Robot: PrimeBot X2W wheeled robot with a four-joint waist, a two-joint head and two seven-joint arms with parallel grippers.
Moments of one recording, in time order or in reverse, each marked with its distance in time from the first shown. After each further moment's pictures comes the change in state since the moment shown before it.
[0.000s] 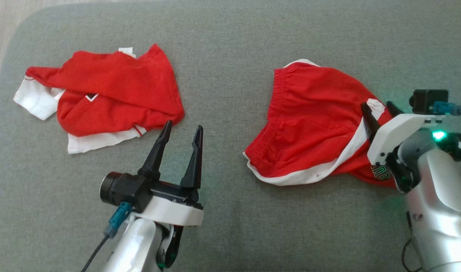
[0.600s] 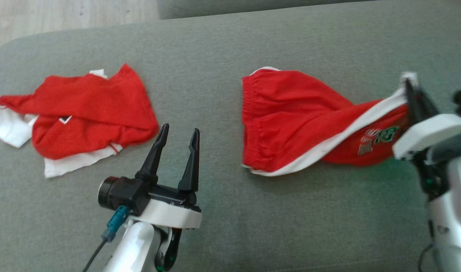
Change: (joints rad) left arm 0.018 0.000 0.010 -0.004 -0.006 0.008 0.000; right arm 0.116 -0.040 -0.040 -0.272 0.086 0.000 -0.132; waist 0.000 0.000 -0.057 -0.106
